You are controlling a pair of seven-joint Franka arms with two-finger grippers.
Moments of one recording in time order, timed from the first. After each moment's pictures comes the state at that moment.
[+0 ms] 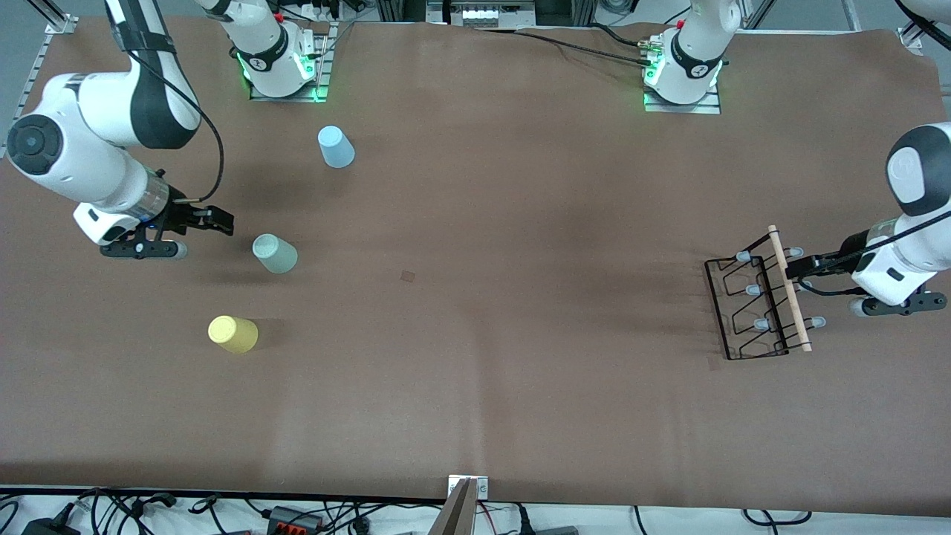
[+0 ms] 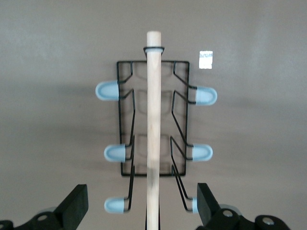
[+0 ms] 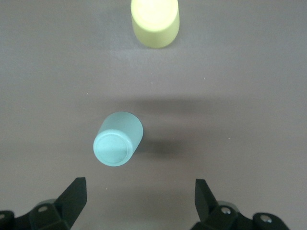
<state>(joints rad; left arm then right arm) 0.18 0.29 -0.04 -1.80 0.00 2.01 0.03 0.02 0.08 0.01 -2.18 0.02 2.17 0.04</state>
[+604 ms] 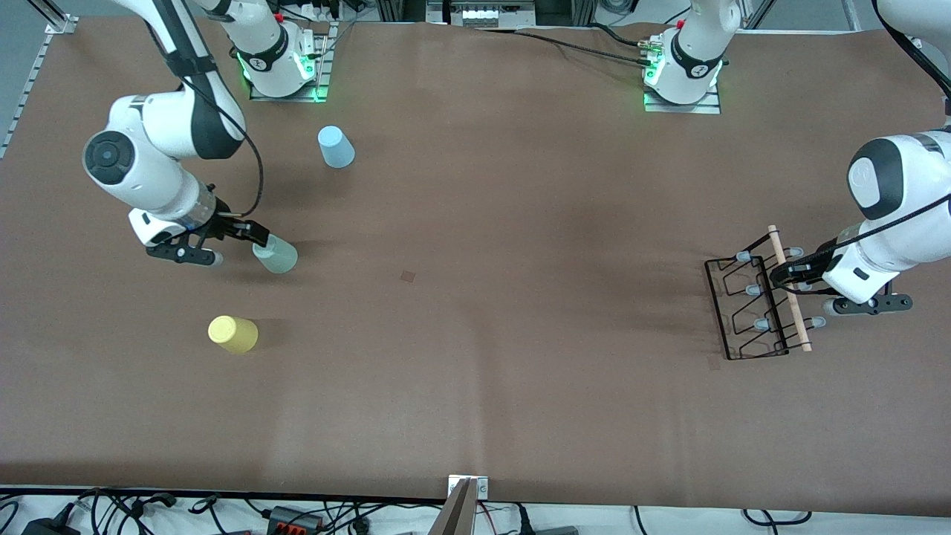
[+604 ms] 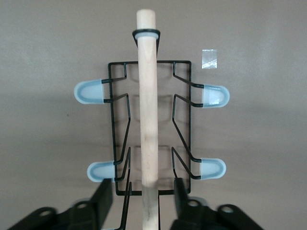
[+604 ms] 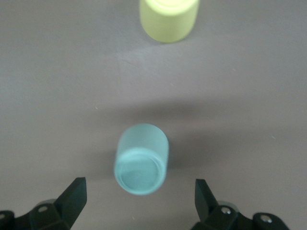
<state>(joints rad) 0.18 0.30 -0.04 -1.92 0.00 2.16 0.05 0.11 0.16 0.01 -2.24 0.02 2.39 0.26</state>
